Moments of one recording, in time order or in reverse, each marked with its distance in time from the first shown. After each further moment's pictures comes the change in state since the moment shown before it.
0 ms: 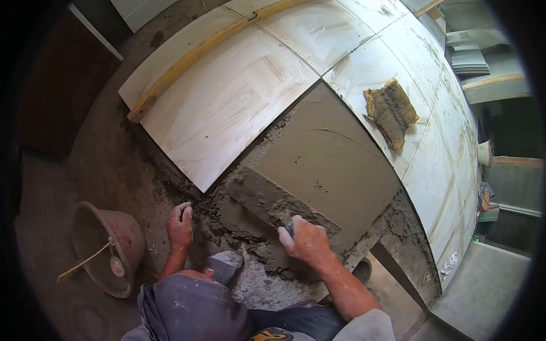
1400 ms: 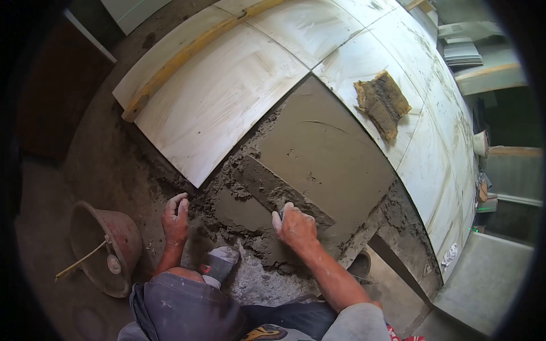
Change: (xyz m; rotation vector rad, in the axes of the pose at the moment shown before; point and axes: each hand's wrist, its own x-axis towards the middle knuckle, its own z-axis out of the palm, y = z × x) left_hand -0.005 0.027 -0.001 -0.082 -0.002 0.069; right_hand 0.011 0.003 0.035 -0.100 0.138 0.055
